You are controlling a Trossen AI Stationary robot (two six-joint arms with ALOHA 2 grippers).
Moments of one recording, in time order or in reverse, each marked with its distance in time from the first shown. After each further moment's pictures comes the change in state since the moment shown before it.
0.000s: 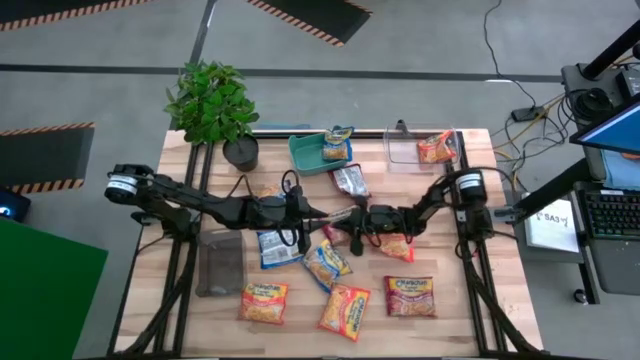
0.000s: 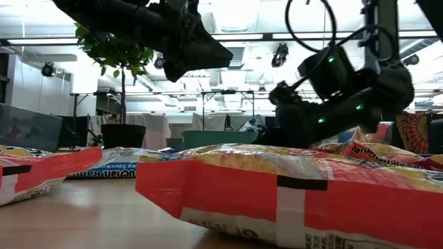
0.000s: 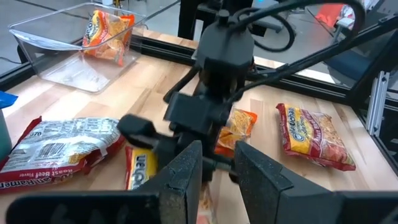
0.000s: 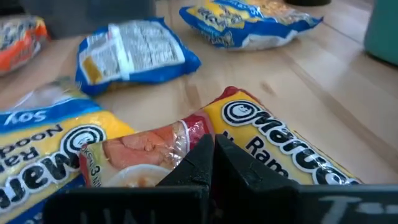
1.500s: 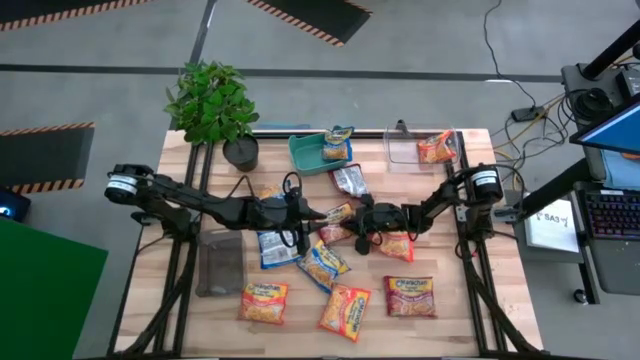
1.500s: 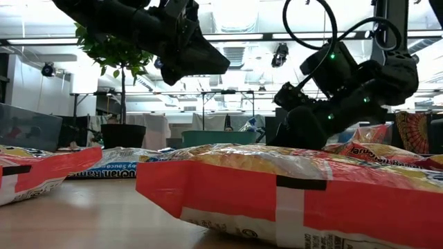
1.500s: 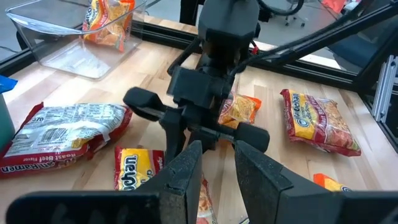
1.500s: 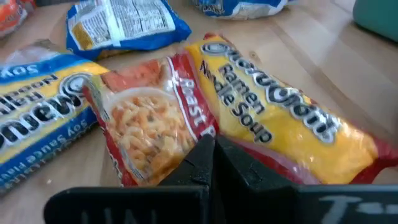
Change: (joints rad) left arm -0.005 0.000 0.000 -0.055 0.000 -0.004; right arm -0.009 -0.157 -0.056 -0.179 -0.006 -0.007
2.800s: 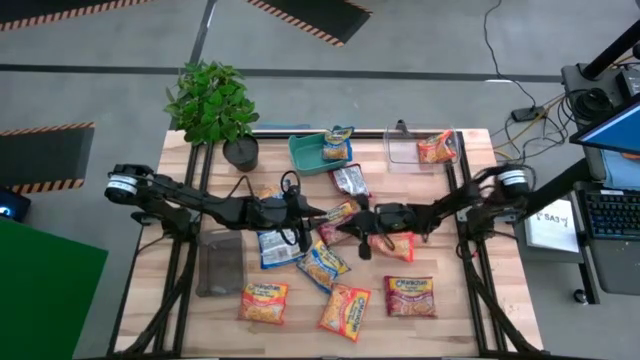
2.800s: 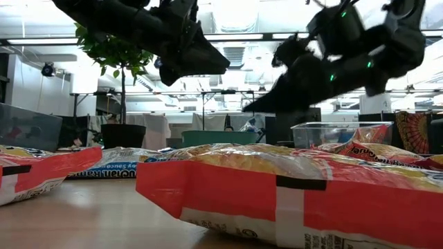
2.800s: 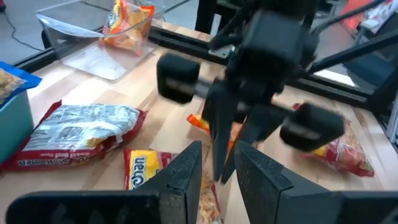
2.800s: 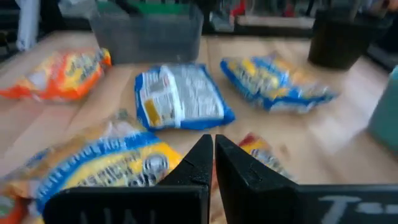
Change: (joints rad) left arm 0.000 0.007 0.000 0.024 -0.064 -0.053; right arm 0.073 -0.215 0.024 -0.067 -0.030 -0.142
